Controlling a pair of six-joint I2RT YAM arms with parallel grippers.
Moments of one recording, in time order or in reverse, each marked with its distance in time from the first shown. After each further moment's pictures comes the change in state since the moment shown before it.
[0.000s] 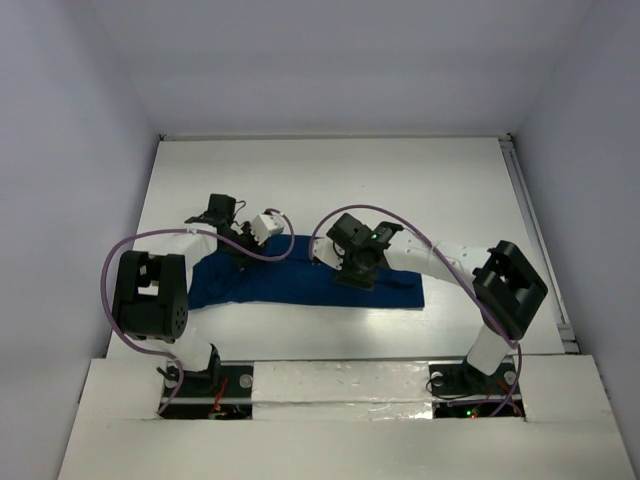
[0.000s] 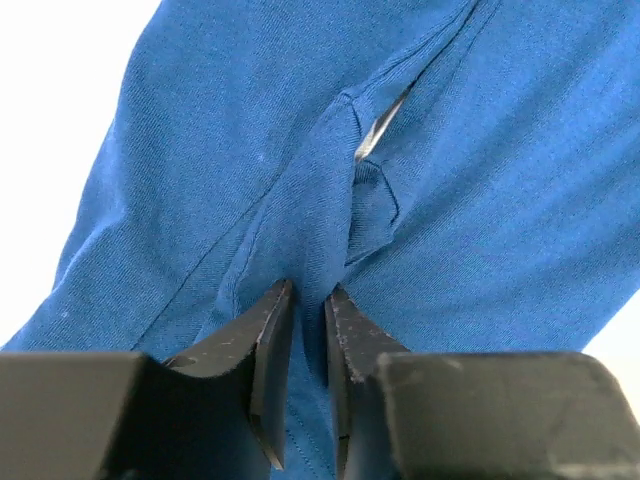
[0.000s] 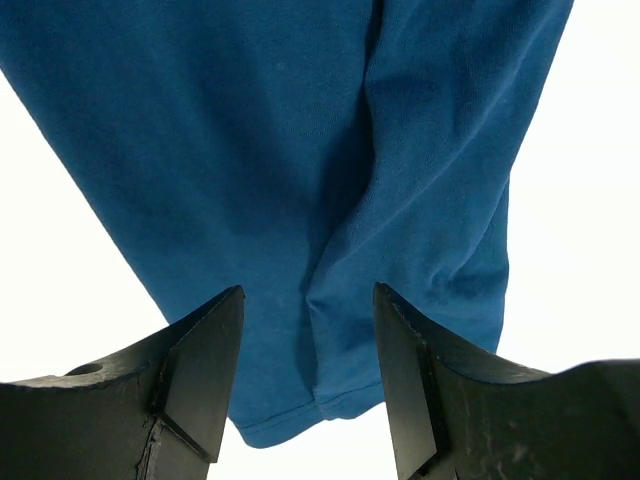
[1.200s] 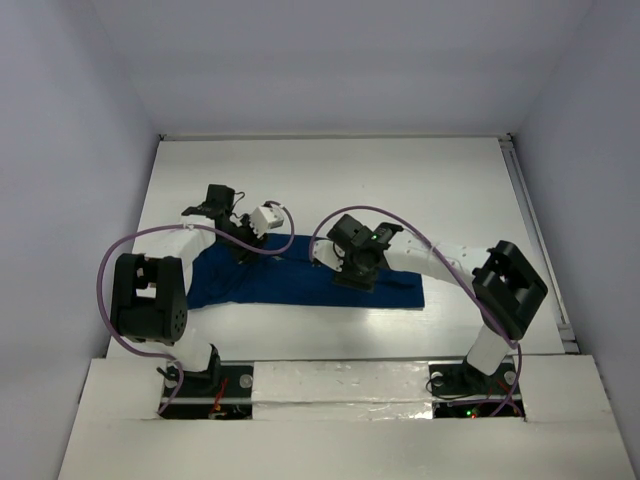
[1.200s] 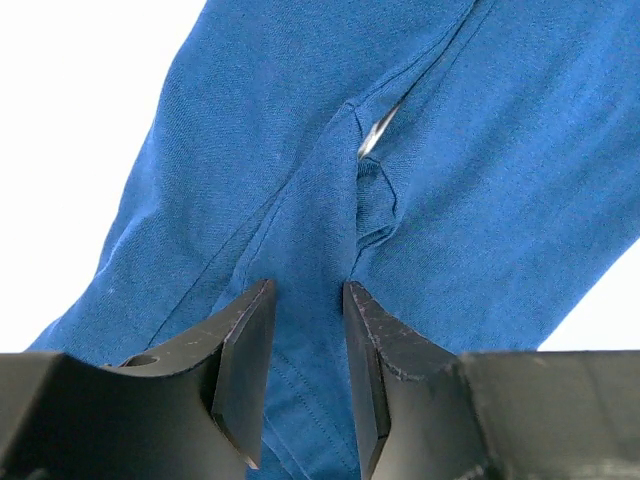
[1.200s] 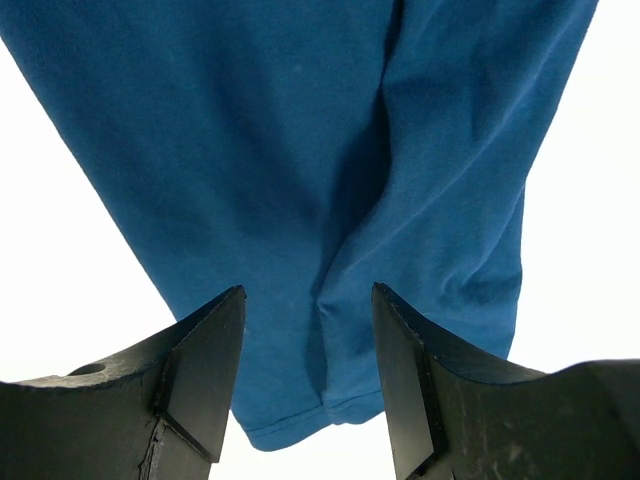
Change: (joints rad) left arm -0.005 -0.016 0.095 -0.121 -0.010 0.004; right arm 0.000 0.000 -0.005 0.002 -0.024 0.000
